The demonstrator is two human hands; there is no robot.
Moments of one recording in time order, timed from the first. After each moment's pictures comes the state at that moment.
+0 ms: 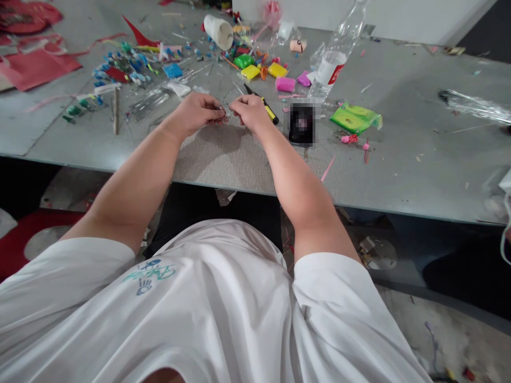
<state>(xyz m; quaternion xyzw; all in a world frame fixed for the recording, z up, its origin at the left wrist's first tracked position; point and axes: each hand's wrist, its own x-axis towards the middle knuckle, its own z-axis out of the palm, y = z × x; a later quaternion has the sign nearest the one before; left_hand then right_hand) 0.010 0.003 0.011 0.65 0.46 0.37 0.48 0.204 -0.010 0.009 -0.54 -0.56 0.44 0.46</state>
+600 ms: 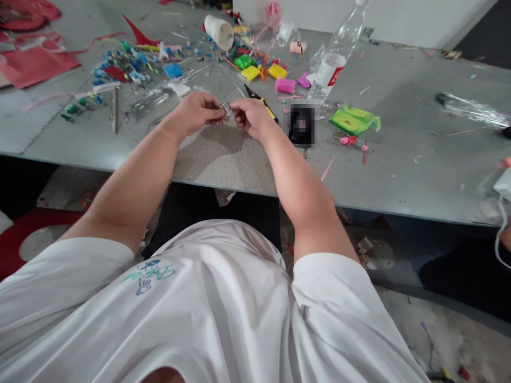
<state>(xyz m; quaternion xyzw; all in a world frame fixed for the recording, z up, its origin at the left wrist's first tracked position) 0.010 -0.006 0.021 0.66 0.46 0.35 0.49 0.207 -0.013 0.012 -0.48 -0.48 0.57 0.46</state>
